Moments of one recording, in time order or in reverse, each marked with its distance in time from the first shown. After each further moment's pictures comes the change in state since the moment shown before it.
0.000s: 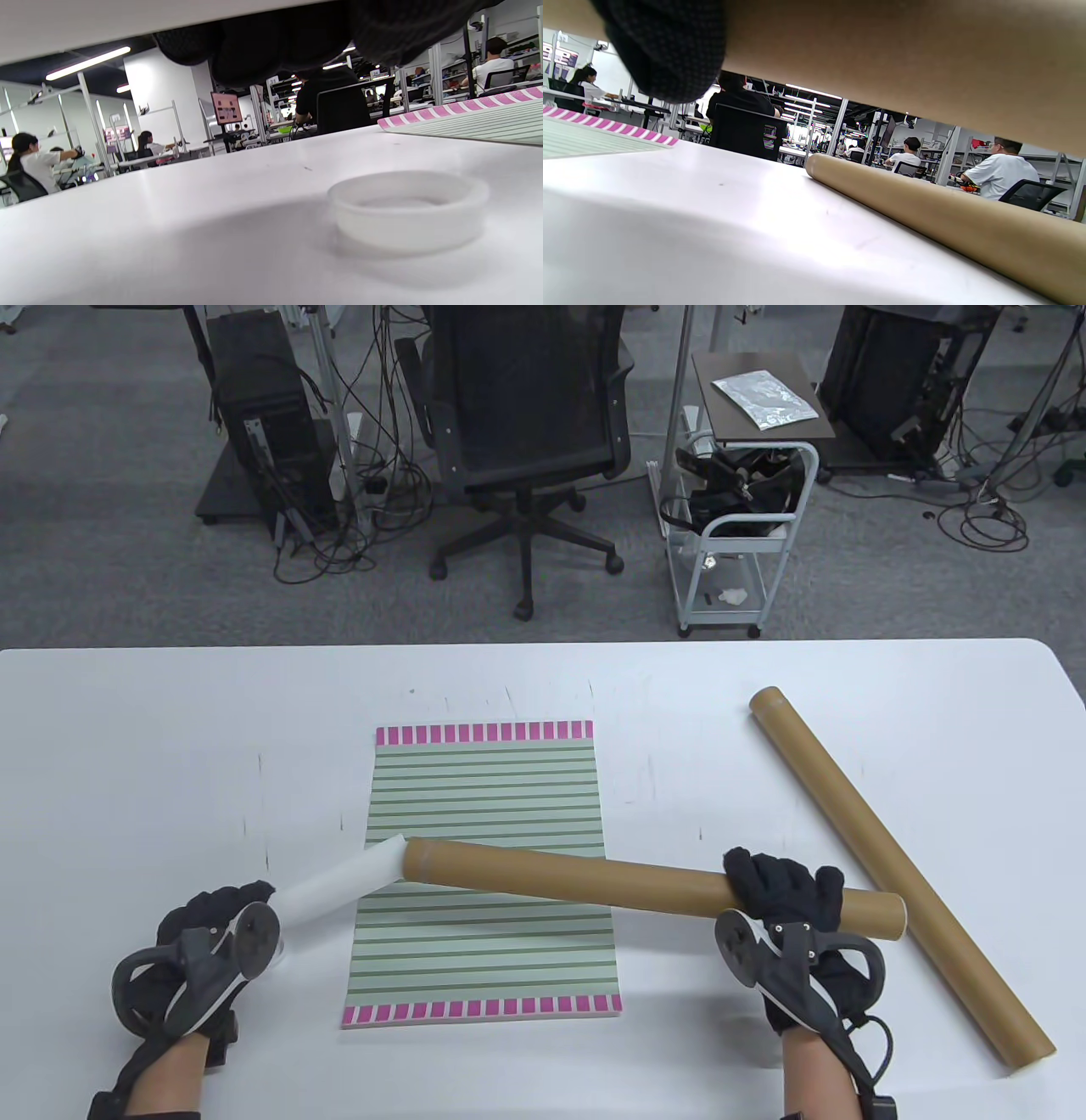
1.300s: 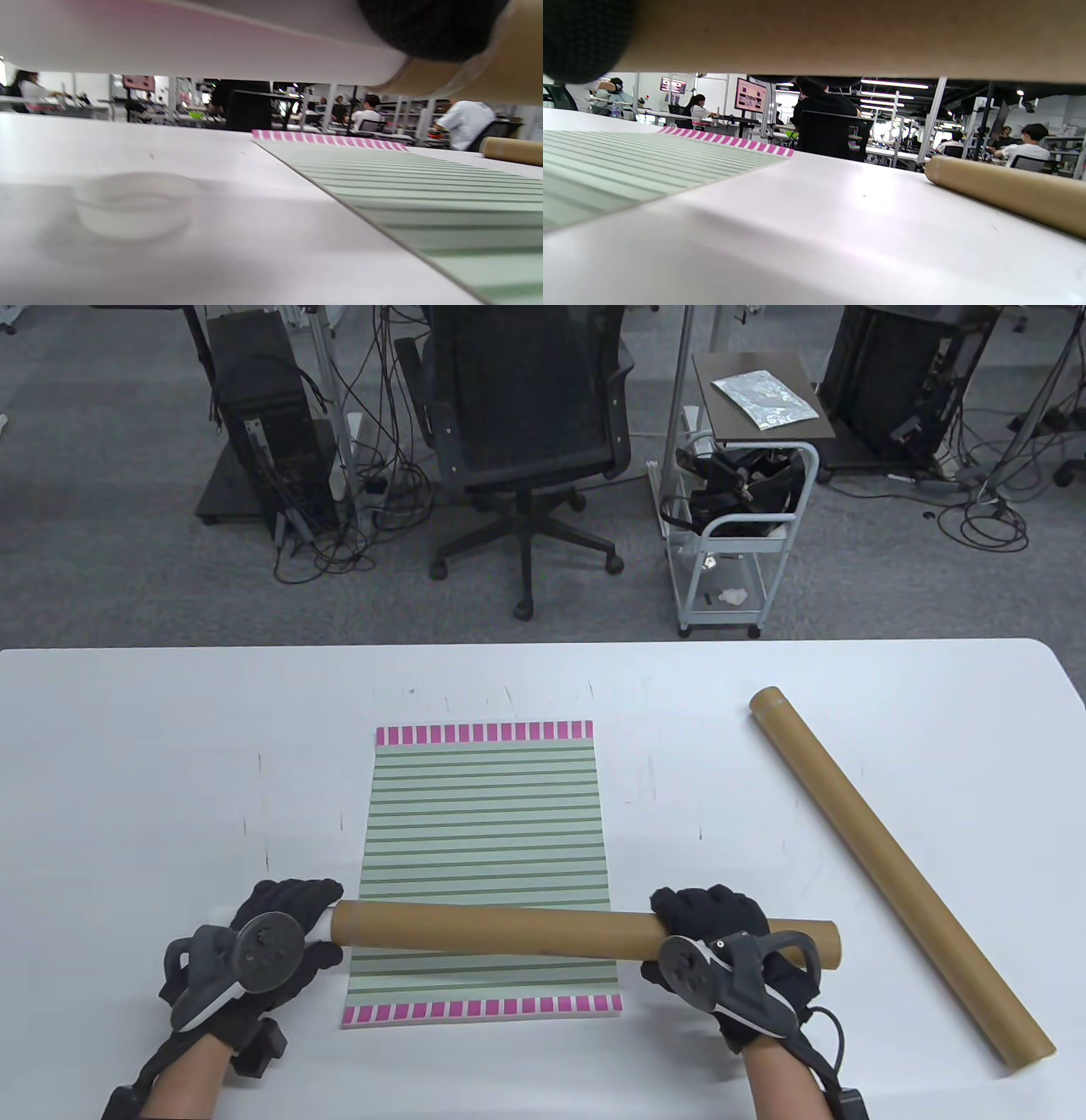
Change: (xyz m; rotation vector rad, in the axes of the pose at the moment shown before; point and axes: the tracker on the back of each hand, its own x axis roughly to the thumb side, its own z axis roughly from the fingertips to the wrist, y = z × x) left_hand 0.014 0.007 0.007 -0.039 -0.255 0.337; right_hand 0.062 -0.021 0.016 -0.008 -0.306 -0.168
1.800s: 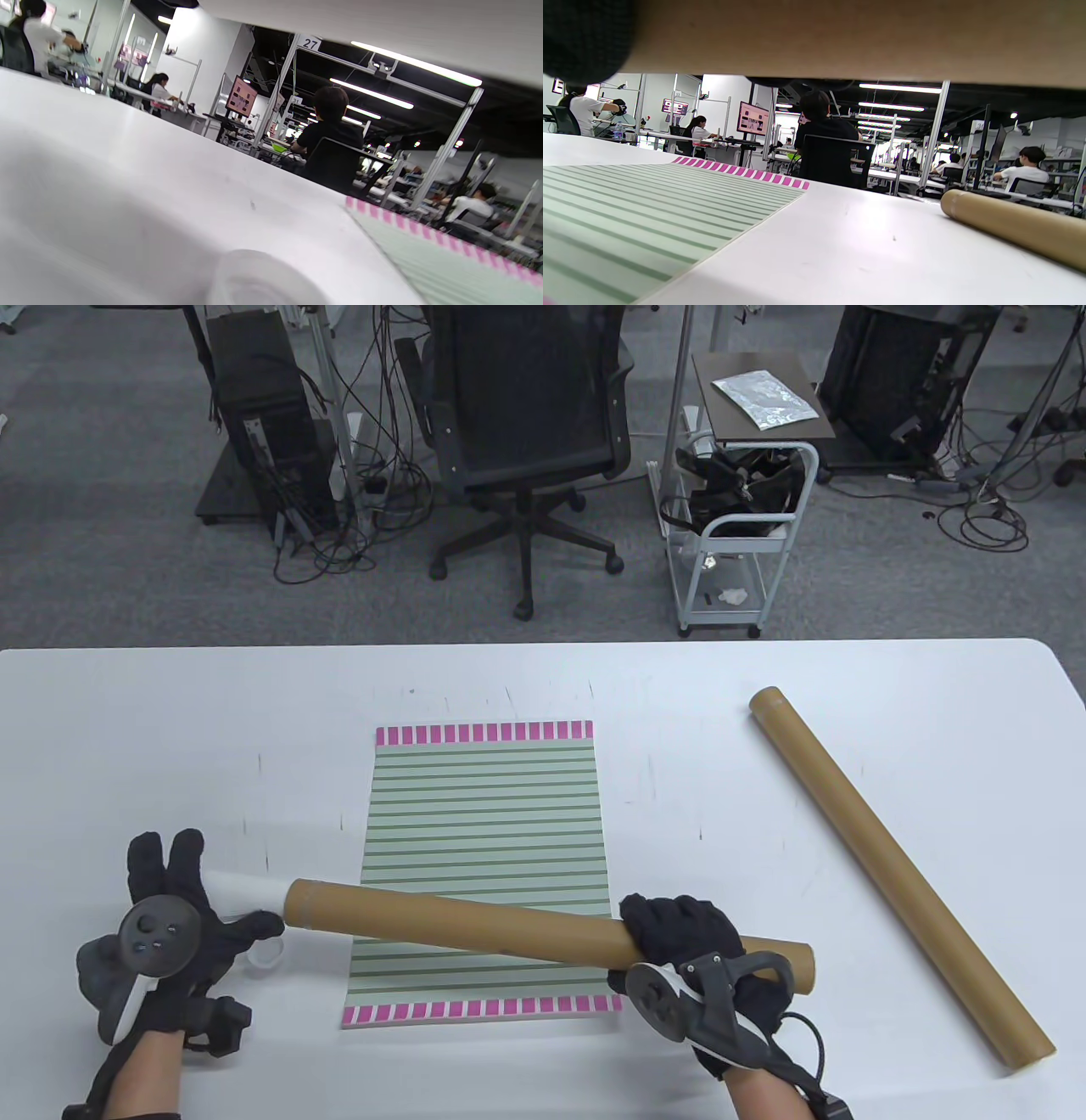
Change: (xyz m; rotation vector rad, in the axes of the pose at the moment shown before) left_hand -0.068 0.013 0.004 0.098 0.329 0.366; right_hand 0.025 -0.023 0.008 -0.091 0.028 0.012
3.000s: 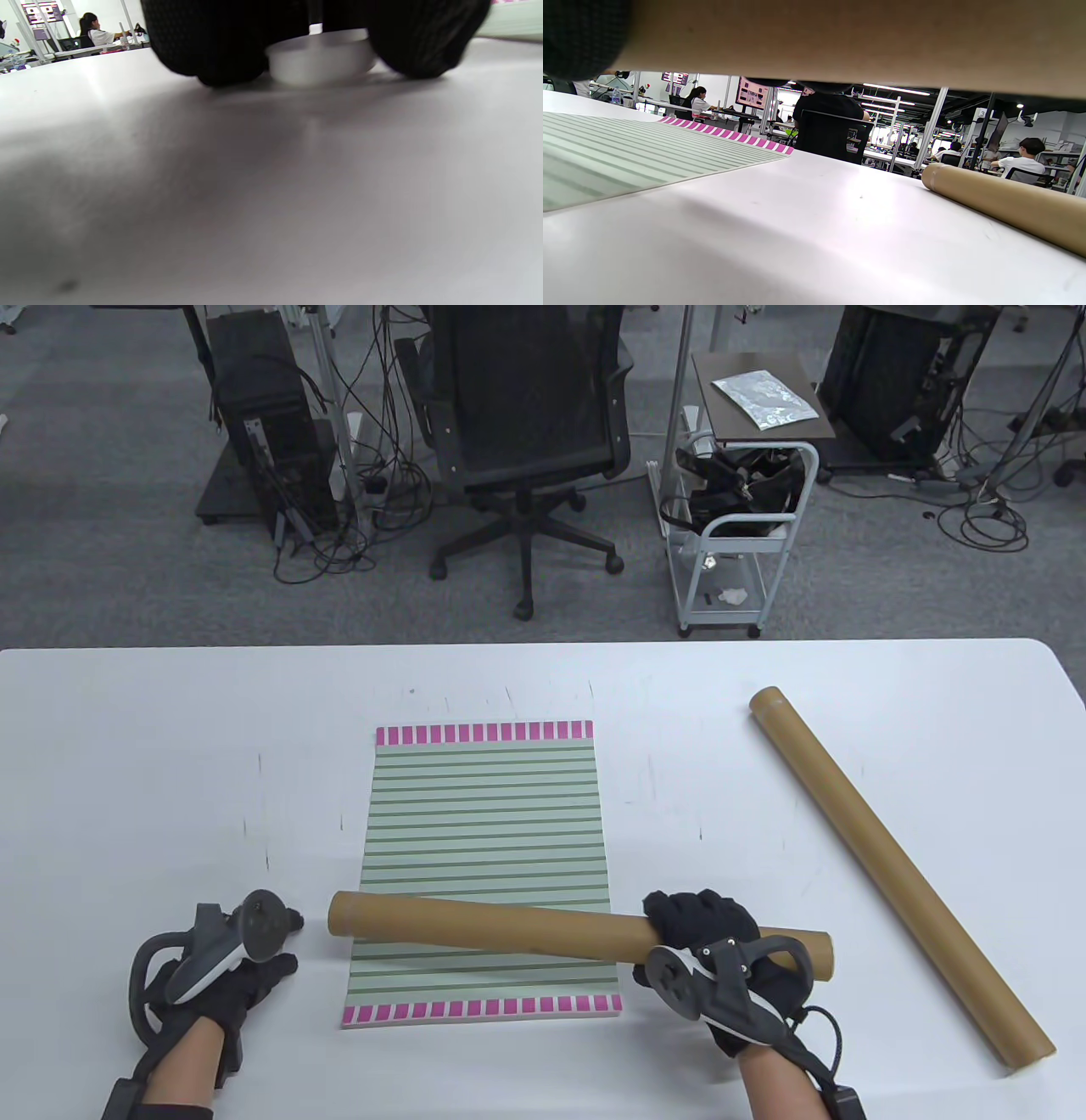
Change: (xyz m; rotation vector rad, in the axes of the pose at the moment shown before) left_hand 0.026 -0.056 -0.005 -0.412 -0.083 -0.600; right_hand -0.019 0.025 -0.006 0.117 -0.033 0.042
